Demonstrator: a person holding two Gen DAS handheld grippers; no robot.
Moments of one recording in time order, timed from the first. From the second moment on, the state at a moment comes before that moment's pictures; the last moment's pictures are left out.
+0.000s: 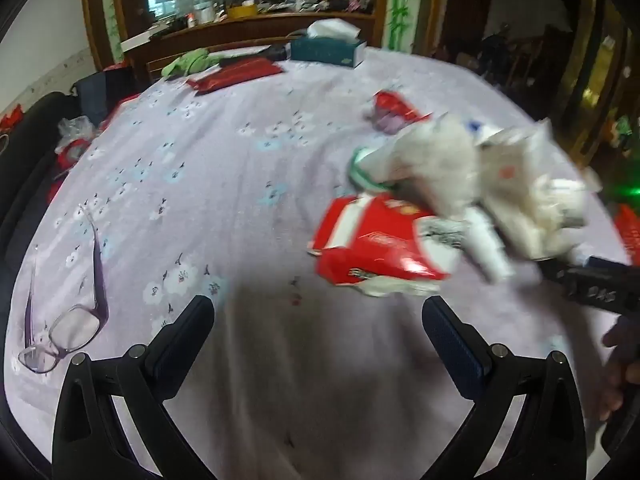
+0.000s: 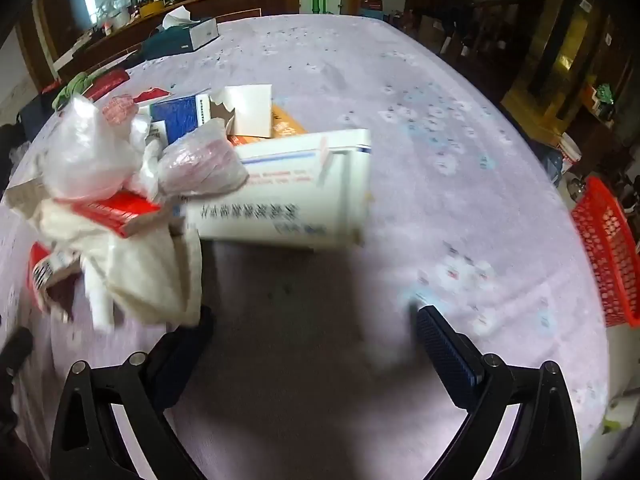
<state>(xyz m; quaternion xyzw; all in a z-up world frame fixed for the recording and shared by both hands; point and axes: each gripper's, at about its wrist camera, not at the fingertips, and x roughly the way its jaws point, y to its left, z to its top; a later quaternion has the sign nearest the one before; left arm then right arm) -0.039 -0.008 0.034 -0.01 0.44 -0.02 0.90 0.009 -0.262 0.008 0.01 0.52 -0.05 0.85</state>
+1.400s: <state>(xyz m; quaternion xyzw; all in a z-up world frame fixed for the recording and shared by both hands) -0.104 -0.070 0.120 0.04 0.35 -0.14 0.93 -0.116 -0.294 0.119 -0.01 0.41 -0.07 0.91</state>
